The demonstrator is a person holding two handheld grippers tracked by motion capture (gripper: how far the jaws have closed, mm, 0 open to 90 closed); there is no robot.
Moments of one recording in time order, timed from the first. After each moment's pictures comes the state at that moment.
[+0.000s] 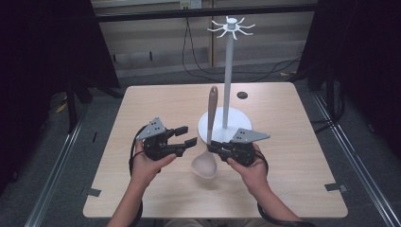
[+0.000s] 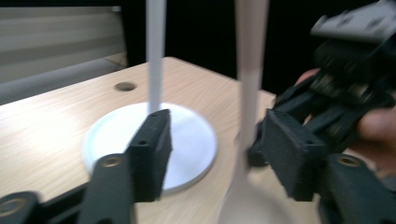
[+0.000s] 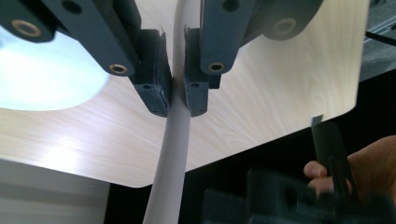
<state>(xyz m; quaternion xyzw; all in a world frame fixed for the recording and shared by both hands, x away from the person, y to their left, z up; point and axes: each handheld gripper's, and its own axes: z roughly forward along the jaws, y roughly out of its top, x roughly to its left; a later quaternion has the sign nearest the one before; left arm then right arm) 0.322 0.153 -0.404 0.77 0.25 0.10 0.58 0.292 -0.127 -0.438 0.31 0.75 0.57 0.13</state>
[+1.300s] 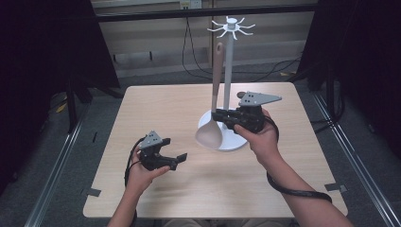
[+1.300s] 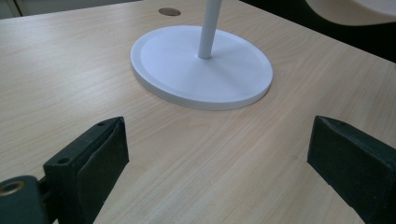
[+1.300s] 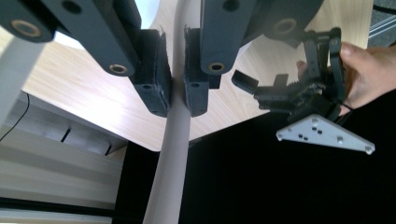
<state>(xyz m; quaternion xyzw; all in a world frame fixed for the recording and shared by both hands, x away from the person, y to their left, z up) 0.330 0.177 -0.461 0.80 0.31 0.10 0.51 0.333 -0.142 -0.346 0.29 0.75 0.57 0.16</state>
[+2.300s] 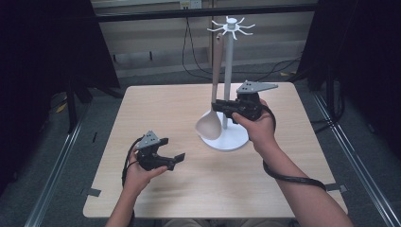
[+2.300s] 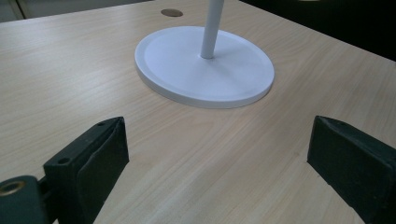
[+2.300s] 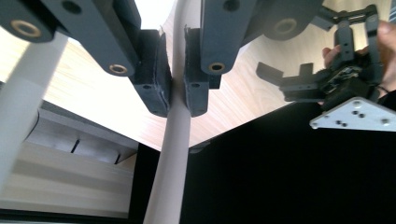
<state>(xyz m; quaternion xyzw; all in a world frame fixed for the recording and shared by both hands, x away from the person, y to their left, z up) 0.330 0.183 -0.459 0.80 0.31 0.11 0.51 0.362 -0.144 -0.342 0.33 0.74 0.56 0.16</state>
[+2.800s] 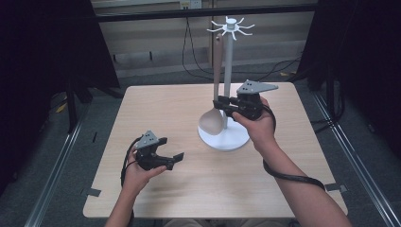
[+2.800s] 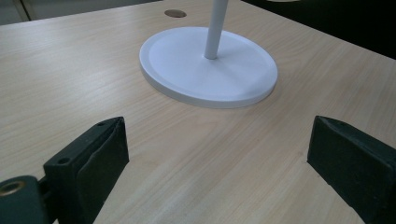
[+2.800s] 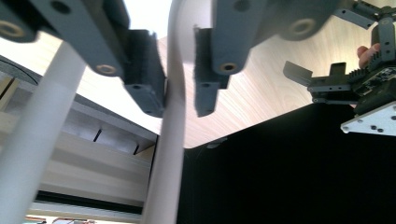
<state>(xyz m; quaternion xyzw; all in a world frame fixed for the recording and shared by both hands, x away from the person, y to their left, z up) 0.329 0.186 -0.458 0.79 0.31 0.11 0.51 0.366 -0.145 -0.345 0.32 0.74 0.56 0.20</state>
